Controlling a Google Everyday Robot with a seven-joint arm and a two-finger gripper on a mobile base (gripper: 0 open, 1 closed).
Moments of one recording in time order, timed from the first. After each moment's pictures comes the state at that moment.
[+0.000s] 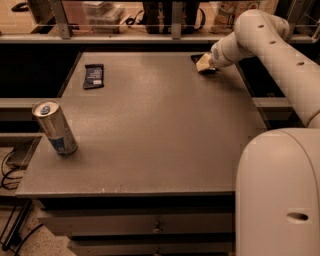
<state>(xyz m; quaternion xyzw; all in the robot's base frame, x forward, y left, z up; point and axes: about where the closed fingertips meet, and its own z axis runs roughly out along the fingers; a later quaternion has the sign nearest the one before) 0.848 -0.171 0.838 -0.20 0.90 0.09 0.38</state>
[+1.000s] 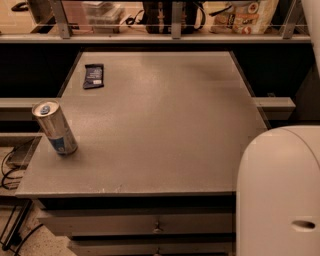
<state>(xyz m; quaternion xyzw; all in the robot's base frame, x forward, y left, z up) 0.812 -0.159 1.046 -0.33 0.80 0.07 0.49</state>
